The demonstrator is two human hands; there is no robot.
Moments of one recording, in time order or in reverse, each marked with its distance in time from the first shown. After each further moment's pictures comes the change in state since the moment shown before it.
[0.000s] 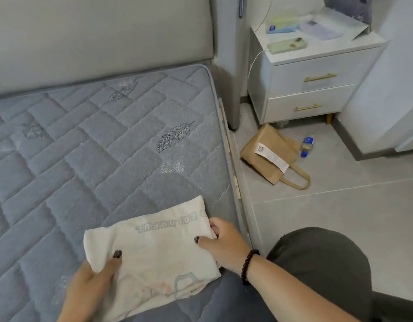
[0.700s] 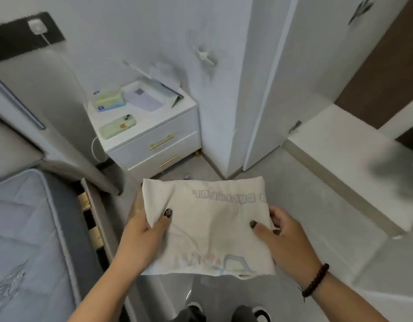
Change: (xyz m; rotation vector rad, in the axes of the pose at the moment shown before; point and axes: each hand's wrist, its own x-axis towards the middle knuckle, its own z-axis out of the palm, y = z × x) left_hand -0.203 0.440 0.334 0.123 -0.640 0.627; right_hand -0.190 -0.079 -0.485 0.330 0.839 0.073
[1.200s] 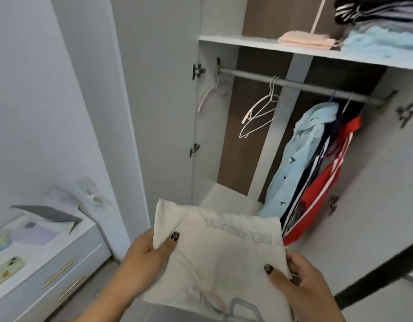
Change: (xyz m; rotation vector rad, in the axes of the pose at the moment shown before) left_hand -0.108 0.385 0.091 -0.060 -0.487 0.378; right_hand -0.187 -0.209 -0.295 0.081 0.494 -0.083
